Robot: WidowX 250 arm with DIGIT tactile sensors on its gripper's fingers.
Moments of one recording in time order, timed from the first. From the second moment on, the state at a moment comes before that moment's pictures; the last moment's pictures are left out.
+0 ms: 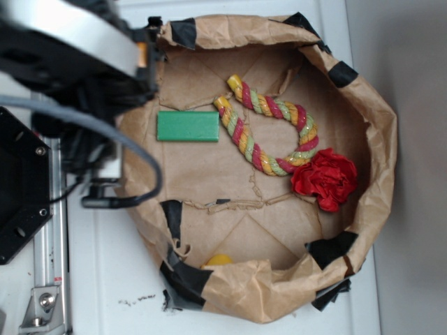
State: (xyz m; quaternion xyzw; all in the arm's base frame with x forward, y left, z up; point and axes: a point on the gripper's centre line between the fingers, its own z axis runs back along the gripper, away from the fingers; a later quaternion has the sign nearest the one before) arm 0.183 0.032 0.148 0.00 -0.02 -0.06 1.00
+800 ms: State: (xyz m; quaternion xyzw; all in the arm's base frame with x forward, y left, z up) arm 0.243 0.040 0.085 -0.02 0.02 -0.06 1.00
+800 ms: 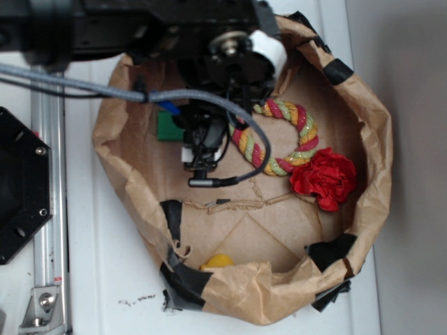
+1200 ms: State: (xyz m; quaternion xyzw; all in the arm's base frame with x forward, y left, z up) arm 0.241 0.043 0.070 -0.01 0.02 -0.06 1.00
